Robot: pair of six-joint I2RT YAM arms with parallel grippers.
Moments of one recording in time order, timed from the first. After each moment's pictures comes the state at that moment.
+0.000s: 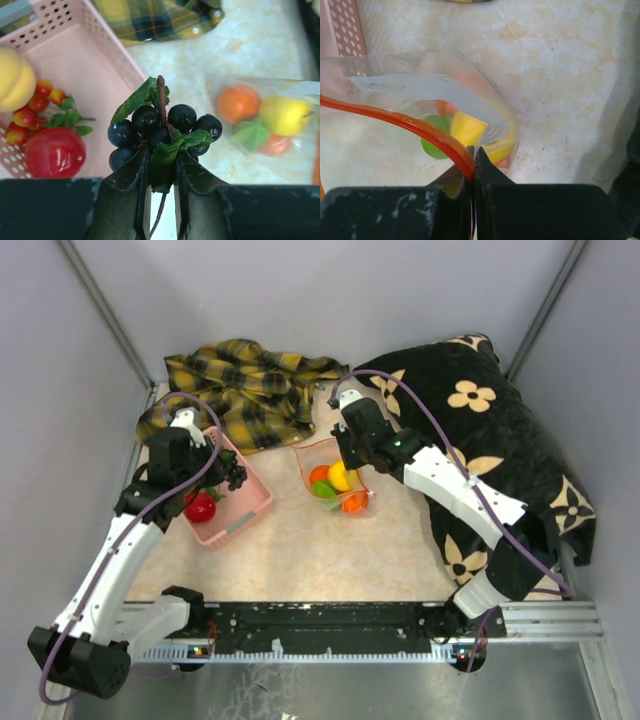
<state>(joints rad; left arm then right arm) -0.27 1.00 0.98 -0.57 -0.07 -0.40 0.71 1.52 1.37 -0.58 0.15 0.16</state>
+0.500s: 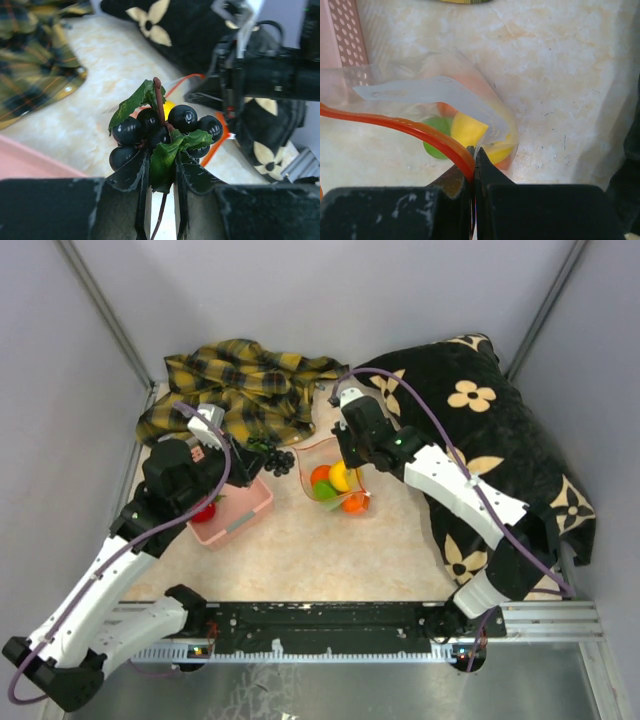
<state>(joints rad) -0.53 0.85 0.99 -0.32 0.07 -0.40 0.71 1.52 1.39 -0.60 0.15 0.17</state>
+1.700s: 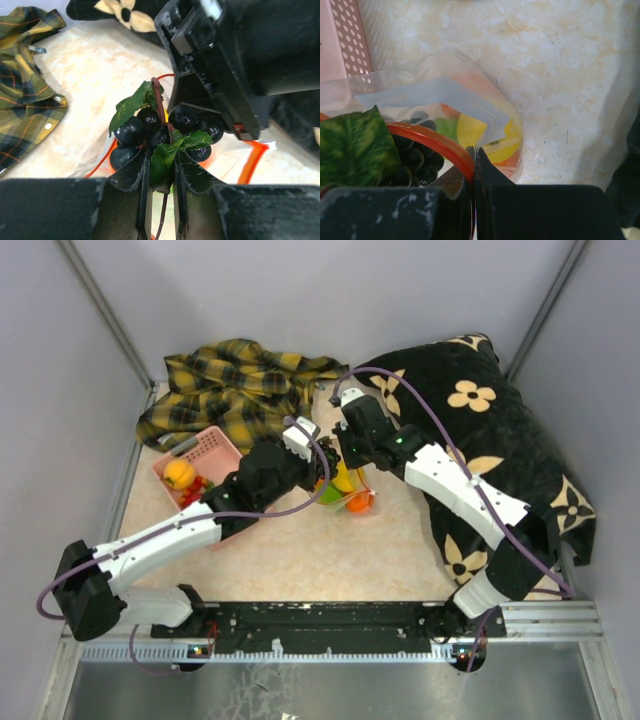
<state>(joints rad) -0.88 1.25 0.94 0.12 -0.16 -0.12 0.71 1.52 1.41 -0.64 0.15 0.19</state>
